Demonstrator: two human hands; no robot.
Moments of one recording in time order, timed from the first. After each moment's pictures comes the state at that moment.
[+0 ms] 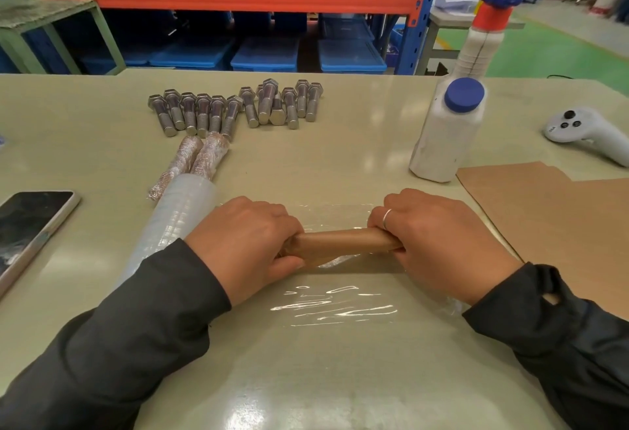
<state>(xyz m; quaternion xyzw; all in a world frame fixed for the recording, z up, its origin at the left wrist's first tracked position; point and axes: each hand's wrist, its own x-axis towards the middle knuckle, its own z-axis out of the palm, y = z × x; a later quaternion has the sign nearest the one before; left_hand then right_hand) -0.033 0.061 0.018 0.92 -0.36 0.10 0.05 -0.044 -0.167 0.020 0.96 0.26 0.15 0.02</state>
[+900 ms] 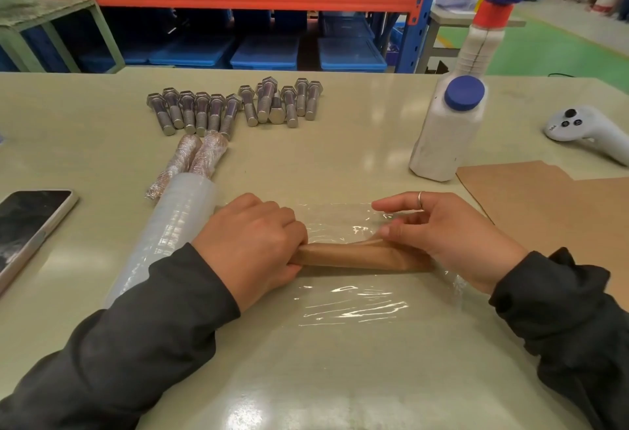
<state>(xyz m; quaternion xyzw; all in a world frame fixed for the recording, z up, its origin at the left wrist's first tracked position) -0.042 0.053 0.017 0.91 -0.37 0.16 0.03 -0.035 -0.179 0.015 0.84 0.01 -0.09 -0.53</state>
